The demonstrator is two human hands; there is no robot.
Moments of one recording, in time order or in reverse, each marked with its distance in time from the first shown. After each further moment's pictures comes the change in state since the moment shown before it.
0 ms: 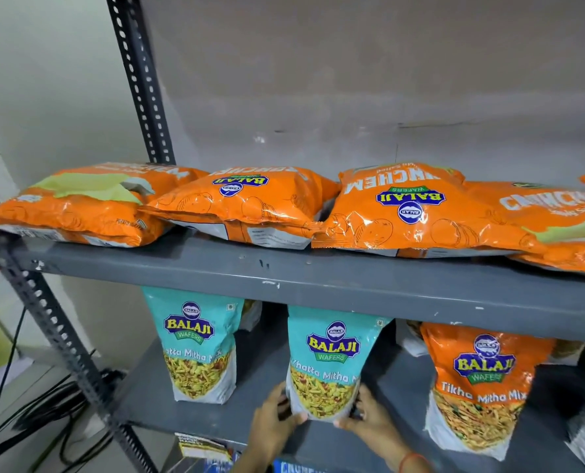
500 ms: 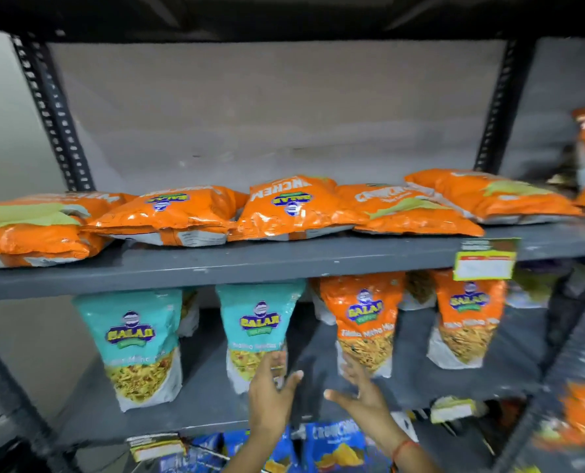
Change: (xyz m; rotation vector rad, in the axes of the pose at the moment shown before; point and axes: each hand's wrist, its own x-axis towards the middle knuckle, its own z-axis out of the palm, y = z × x) left_hand -0.110 0.107 0.070 0.055 0.129 0.325; right_hand -0.167 -0.033 -0.053 0.129 0.333 -0.135
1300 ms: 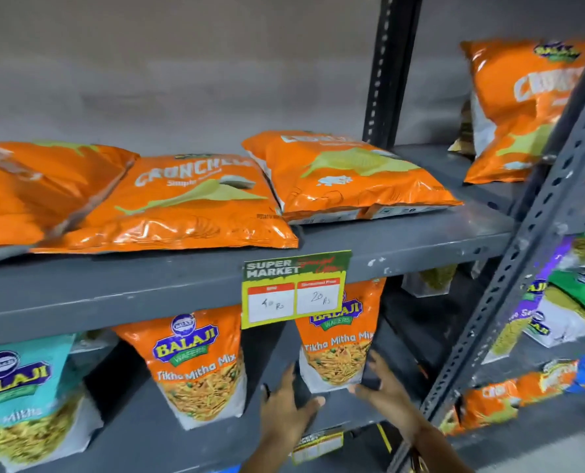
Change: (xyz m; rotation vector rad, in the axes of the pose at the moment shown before) left_hand 0.009 0.031 0.367 0.320 -0.490 -0.050; right_hand 0.090 0.114 -0.353 -0.083 0.074 0.274
